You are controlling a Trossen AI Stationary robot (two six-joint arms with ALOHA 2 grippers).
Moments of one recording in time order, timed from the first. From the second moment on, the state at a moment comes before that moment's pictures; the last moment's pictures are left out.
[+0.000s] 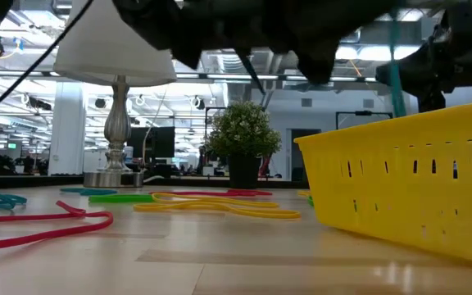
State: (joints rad) left arm -0.21 2.08 1.26 0.64 0.42 0.00; right arm 0.17 0.15 0.00 0.19 0.50 0.30
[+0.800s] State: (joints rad) left arm -0.14 2.09 1.31 0.43 0.46 -0.07; right arm 0.17 0.21 0.21 -0.11 0.40 0.24
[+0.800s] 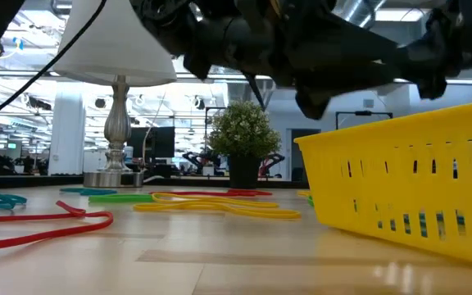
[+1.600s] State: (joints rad) left arm -0.10 0.98 1.19 -0.75 -0.22 -0.05; right arm 0.50 1.02 0.35 -0.37 0.12 1.01
